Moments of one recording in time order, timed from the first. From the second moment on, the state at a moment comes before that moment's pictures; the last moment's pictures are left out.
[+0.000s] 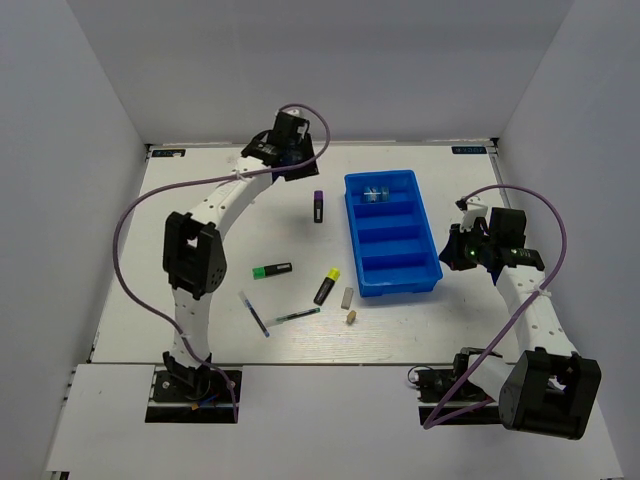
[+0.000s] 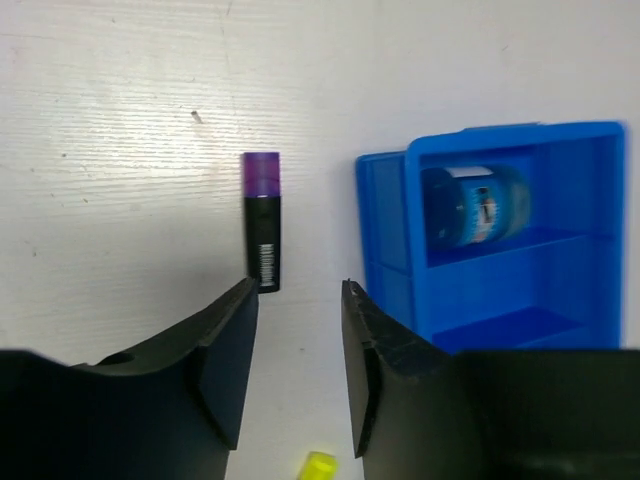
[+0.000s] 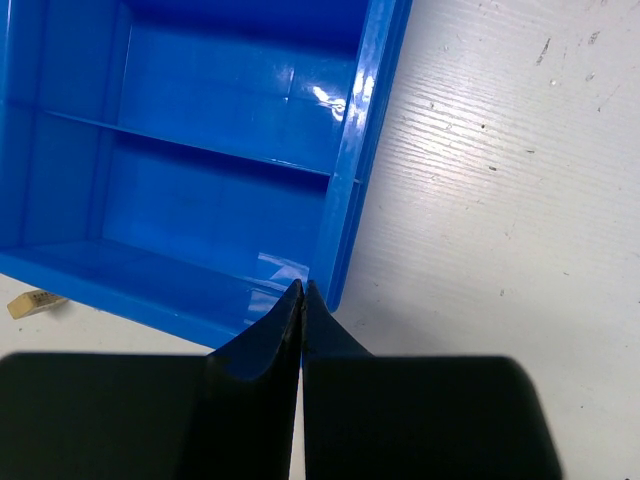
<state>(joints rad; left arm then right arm) -0.47 2.06 1.94 -0.60 -0.04 -0.56 -0.10 1.08 0.76 -0.53 -0.48 -0.19</state>
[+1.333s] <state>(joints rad) -0.57 2.34 1.96 -0.61 -0.24 -0.46 -0.11 1.08 0.76 -0.53 -0.48 -0.19</state>
